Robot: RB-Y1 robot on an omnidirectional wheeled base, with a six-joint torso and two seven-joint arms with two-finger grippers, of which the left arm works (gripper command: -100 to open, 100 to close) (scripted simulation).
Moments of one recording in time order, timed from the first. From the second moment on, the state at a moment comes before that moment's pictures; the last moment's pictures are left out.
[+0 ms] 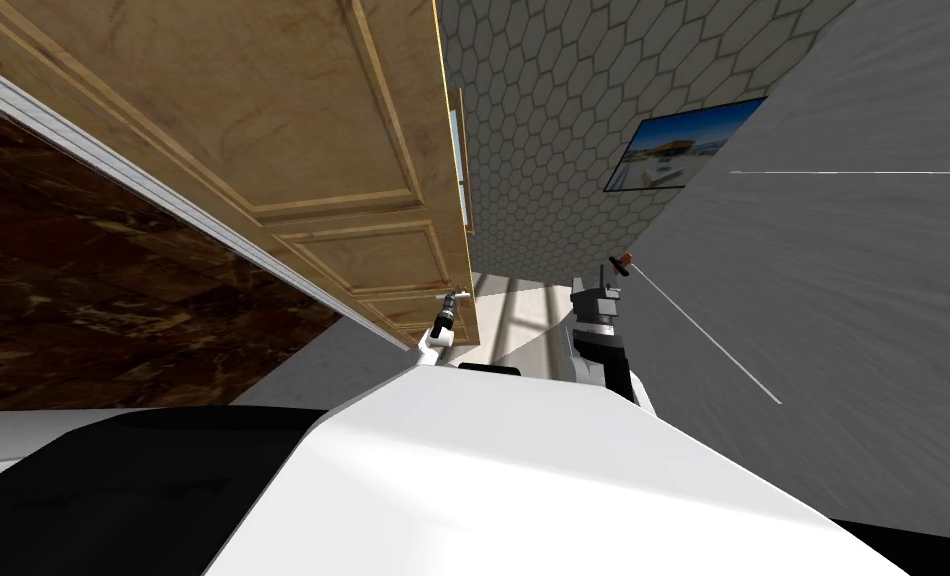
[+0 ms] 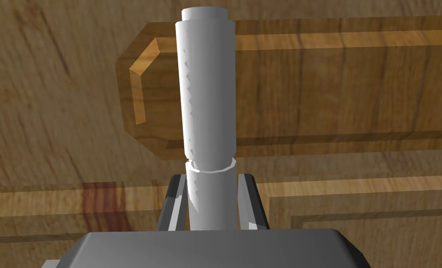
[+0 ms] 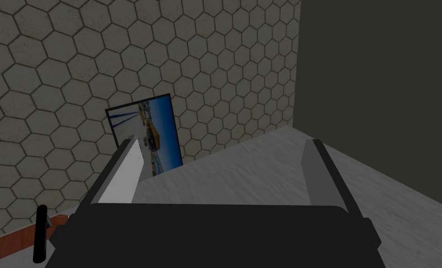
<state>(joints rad) -0.03 0.07 -0.02 -1.26 -0.01 -0.28 0.06</state>
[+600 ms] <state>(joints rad) -0.04 0.07 0.04 -1.25 0.00 -0.28 0.04</state>
